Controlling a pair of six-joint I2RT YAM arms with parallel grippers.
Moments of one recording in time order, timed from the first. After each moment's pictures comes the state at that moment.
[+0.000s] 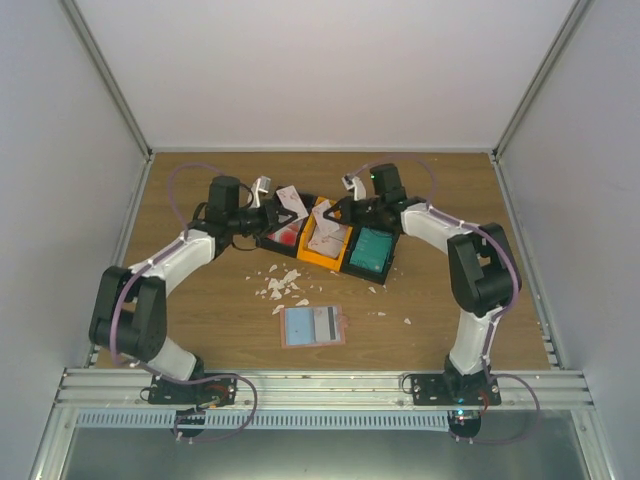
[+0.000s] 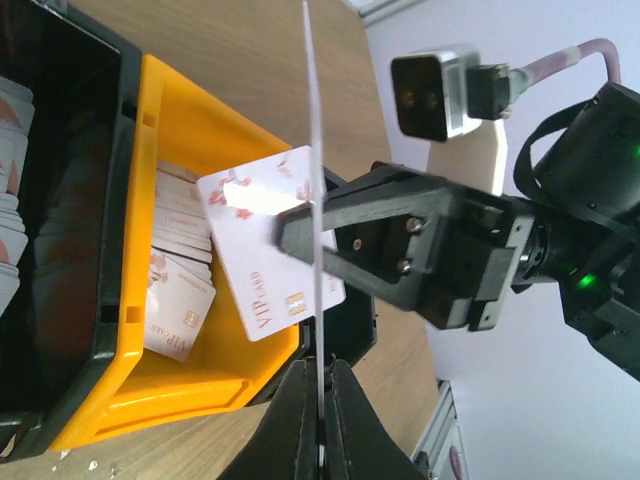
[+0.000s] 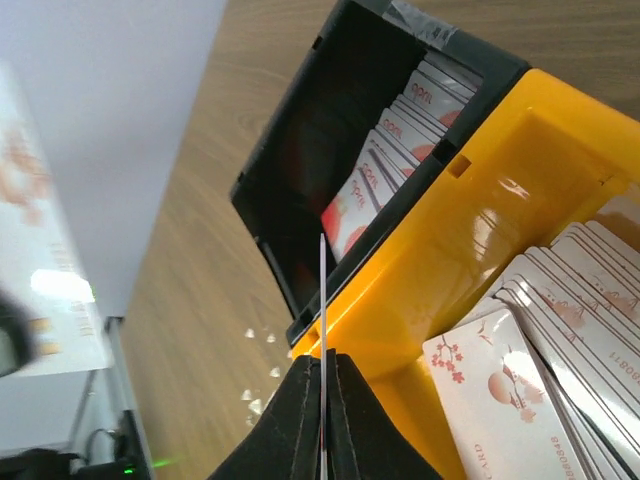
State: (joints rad) left arm -0.25 1.56 0.96 0.03 0.78 -0.75; right arm 0.37 1.90 1.26 -0.06 -0.80 0.49
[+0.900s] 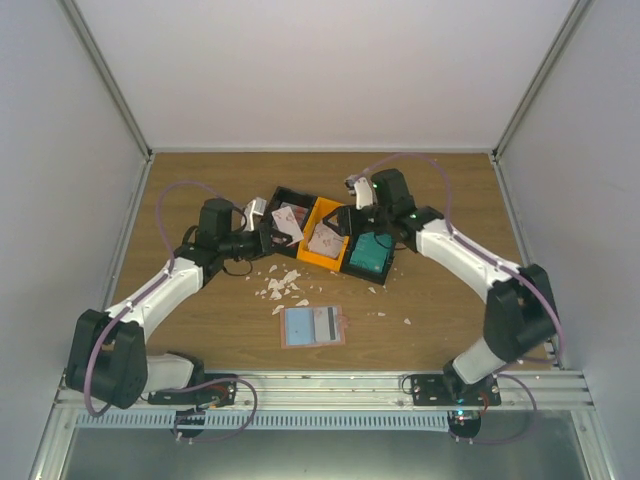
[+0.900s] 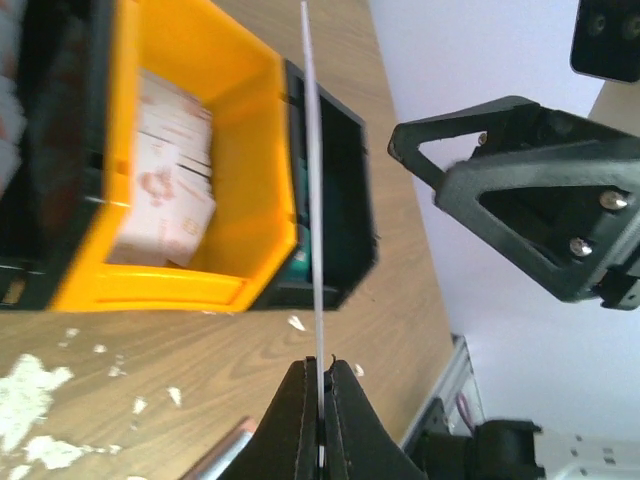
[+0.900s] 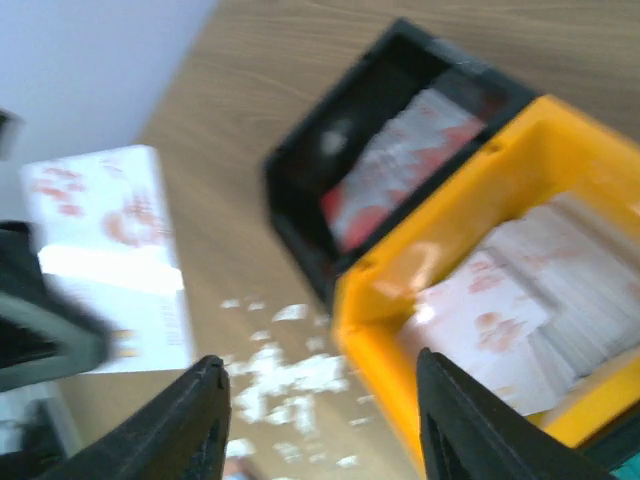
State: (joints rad) left arm -0.28 1.30 0.78 -0.08 0.71 -0.67; right arm 0.50 1.62 1.22 -0.31 -0.42 0.31
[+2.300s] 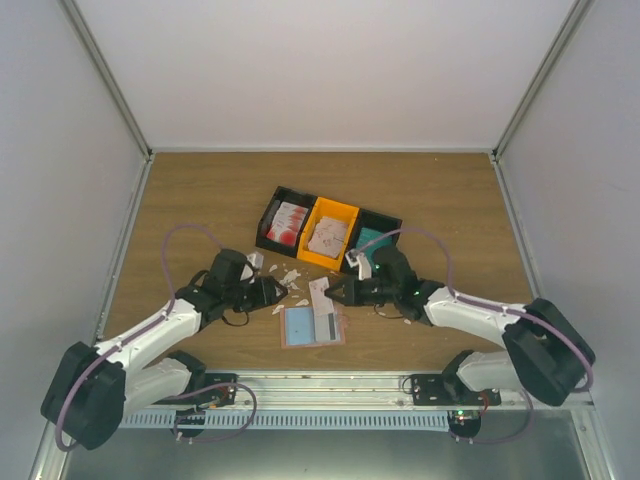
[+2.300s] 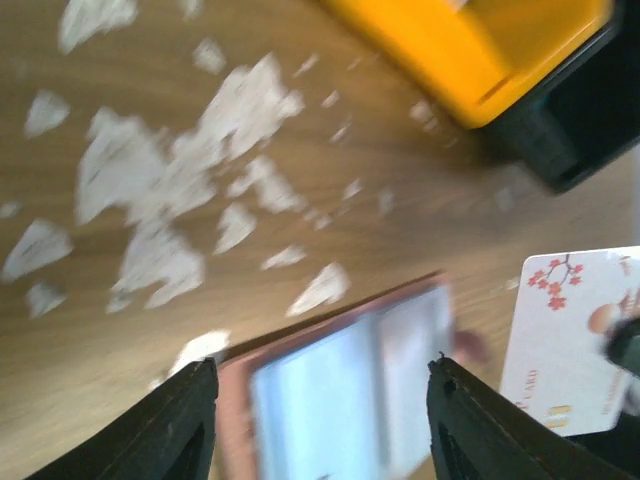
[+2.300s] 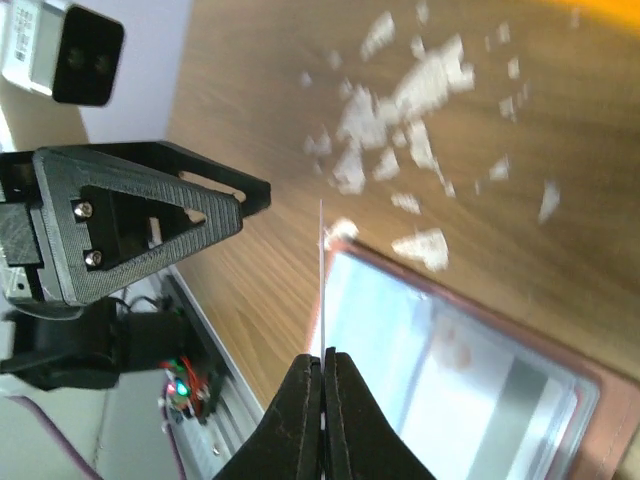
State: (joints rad) left arm -0.47 1.05 0.48 -0.23 0.39 -0.72; right arm 0.69 1.28 0.53 0.16 -0.57 0.76
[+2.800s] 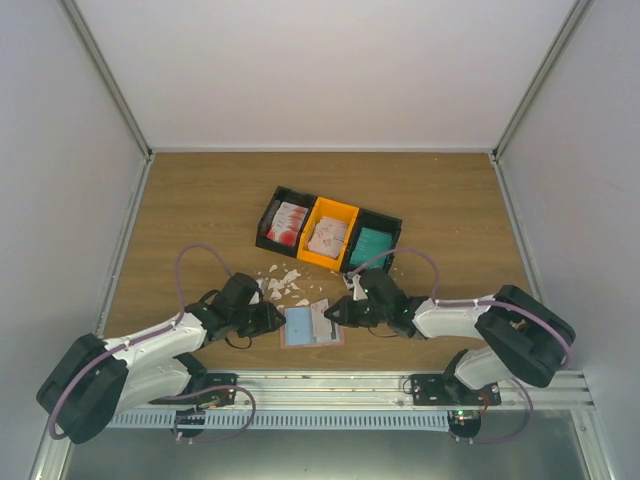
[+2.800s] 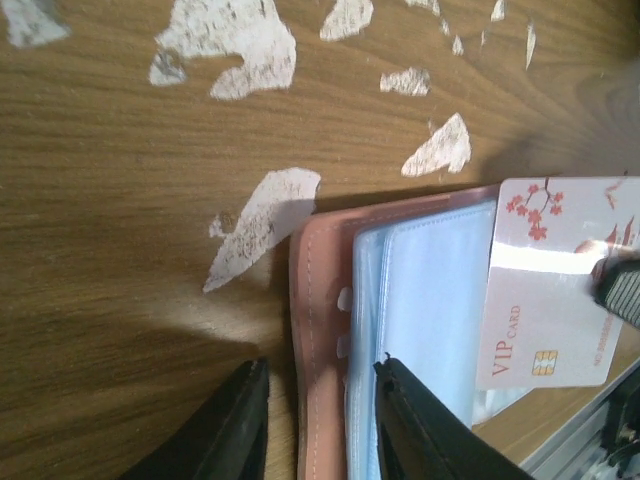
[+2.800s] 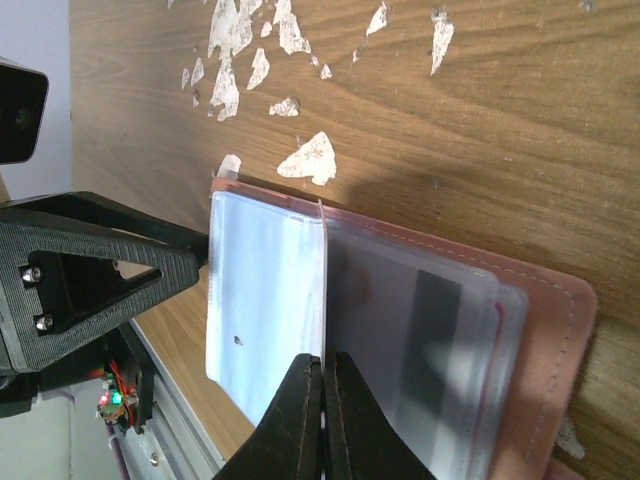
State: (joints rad) left arm -0.62 1.06 0.30 -0.19 0.32 -0.86; right arm 0.84 1.42 0.40 0.31 -0.40 0.92
